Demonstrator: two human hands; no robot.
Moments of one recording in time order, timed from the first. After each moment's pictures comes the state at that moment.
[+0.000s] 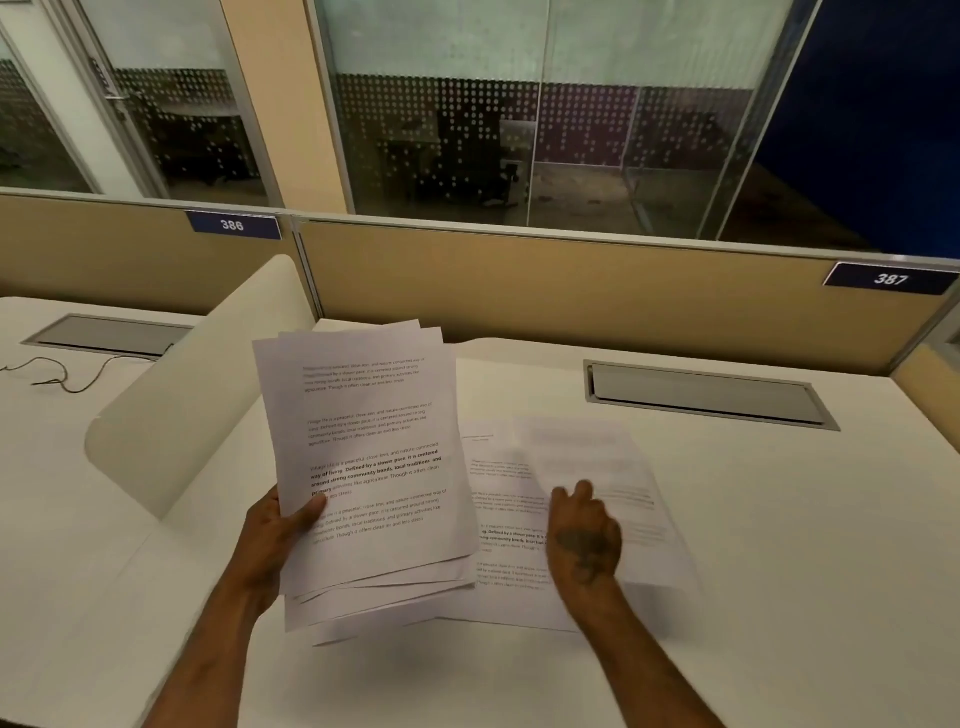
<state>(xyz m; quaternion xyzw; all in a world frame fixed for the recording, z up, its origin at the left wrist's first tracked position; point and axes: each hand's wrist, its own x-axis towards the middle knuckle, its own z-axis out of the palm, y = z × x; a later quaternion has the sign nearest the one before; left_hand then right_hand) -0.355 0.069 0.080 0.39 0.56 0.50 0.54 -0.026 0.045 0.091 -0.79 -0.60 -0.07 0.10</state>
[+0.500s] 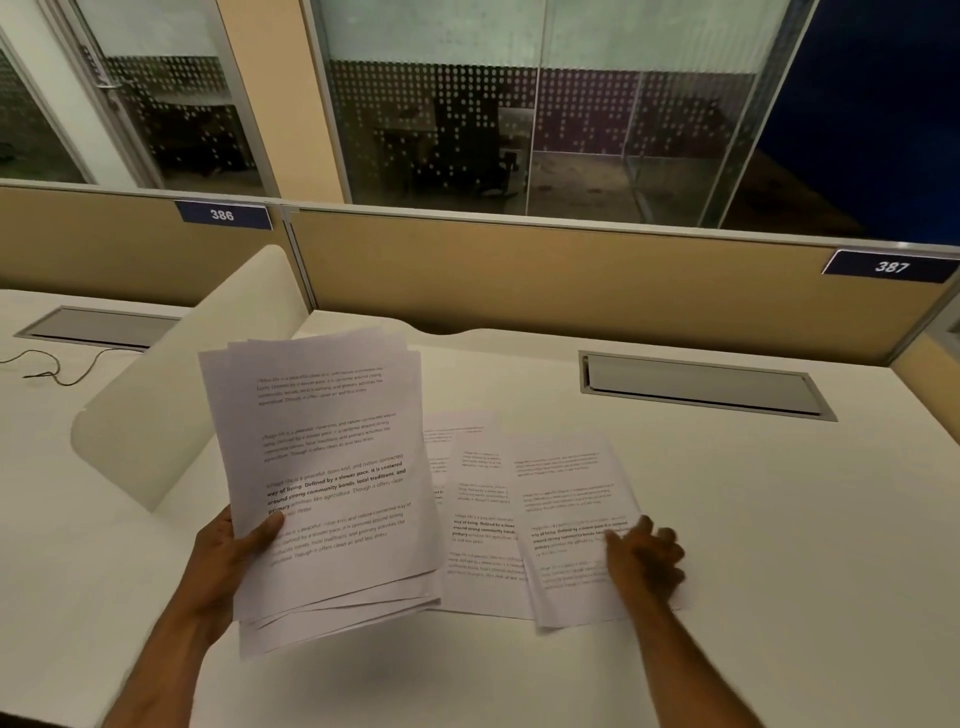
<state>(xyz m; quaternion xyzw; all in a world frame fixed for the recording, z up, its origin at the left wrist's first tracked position) -0.378 0.042 0.071 0.38 0.57 0.50 0.52 0.078 0.051 0.008 -0.91 -0.36 0.19 0.08</state>
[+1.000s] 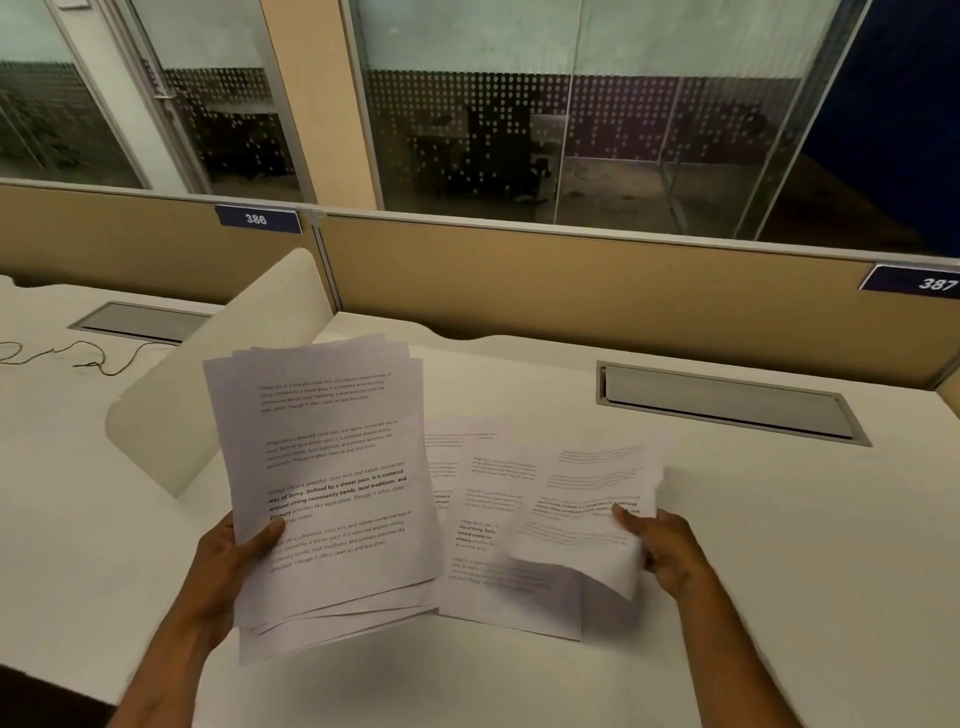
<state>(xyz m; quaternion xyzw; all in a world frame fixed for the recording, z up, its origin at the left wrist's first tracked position) -0.373 0.026 0.074 0.36 0.59 0.52 0.50 0.122 0.075 0.037 -0.68 -0.22 0.55 0.43</state>
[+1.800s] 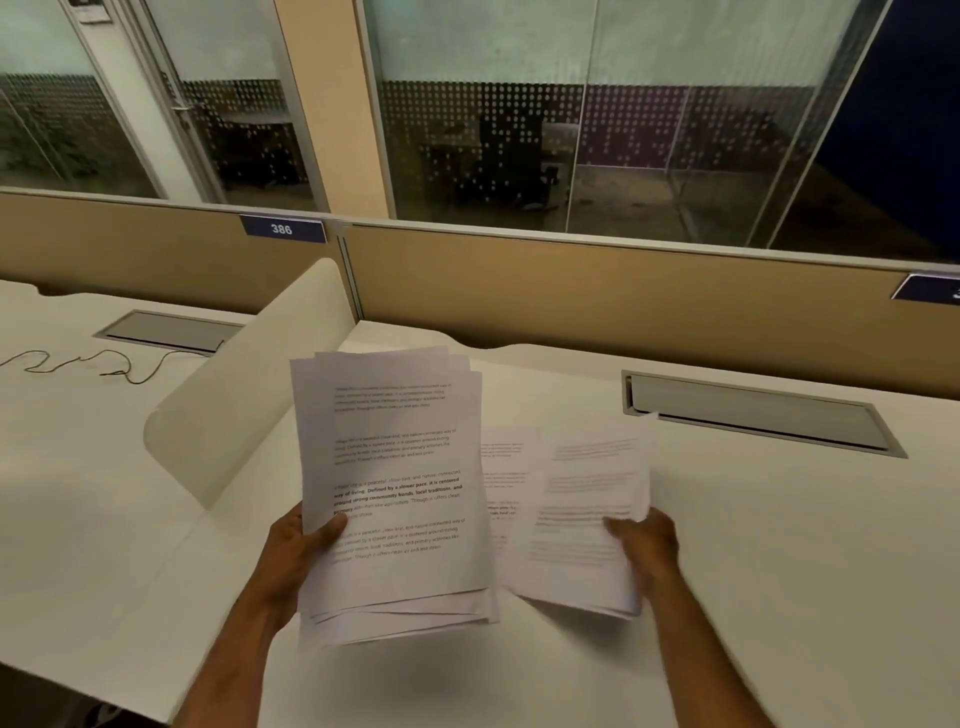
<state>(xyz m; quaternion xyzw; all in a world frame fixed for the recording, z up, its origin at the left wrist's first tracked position) -0.369 0.053 0.070 0.39 0.55 0.50 0.55 0.048 0.092 0.037 -0.77 -0.29 0.41 0.40</state>
